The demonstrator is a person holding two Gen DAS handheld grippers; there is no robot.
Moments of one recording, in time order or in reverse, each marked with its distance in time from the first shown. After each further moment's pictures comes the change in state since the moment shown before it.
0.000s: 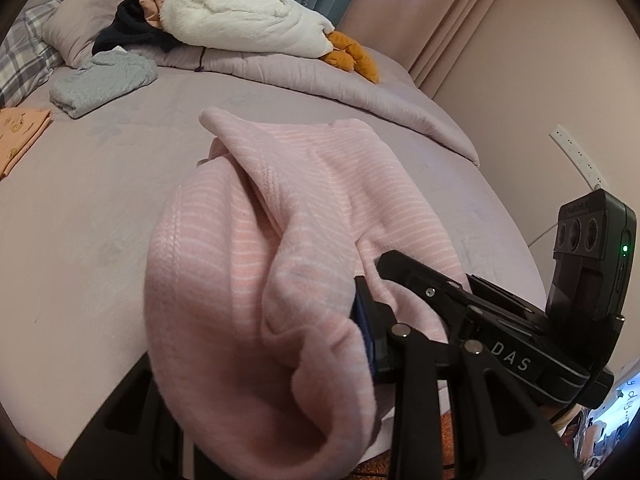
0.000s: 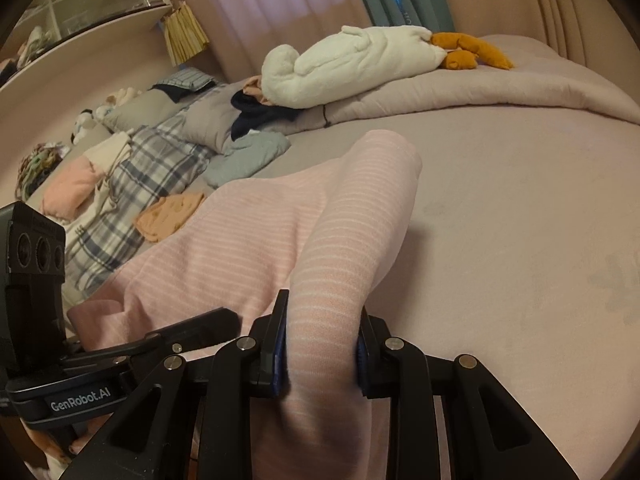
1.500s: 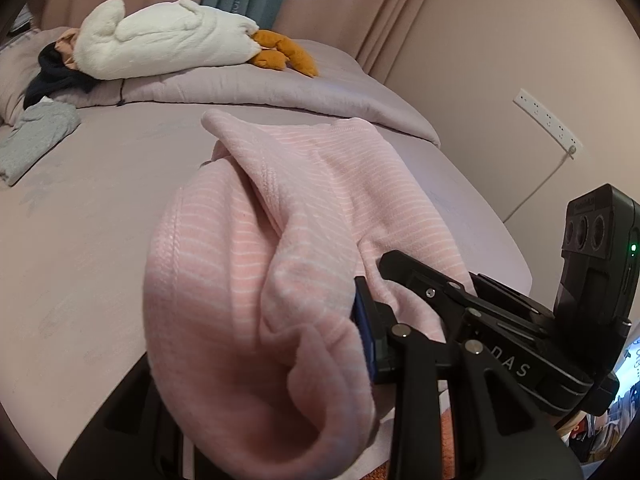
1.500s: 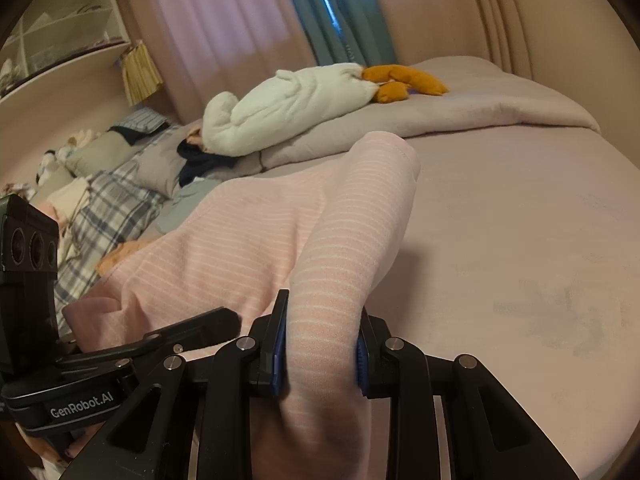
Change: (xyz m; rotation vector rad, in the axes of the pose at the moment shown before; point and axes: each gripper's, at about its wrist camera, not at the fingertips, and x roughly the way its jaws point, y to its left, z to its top) left arm 0.044 -0.084 0.032 0.163 0.019 -0.085; right arm -0.052 -0.055 0.012 0.086 -0.113 -0.163
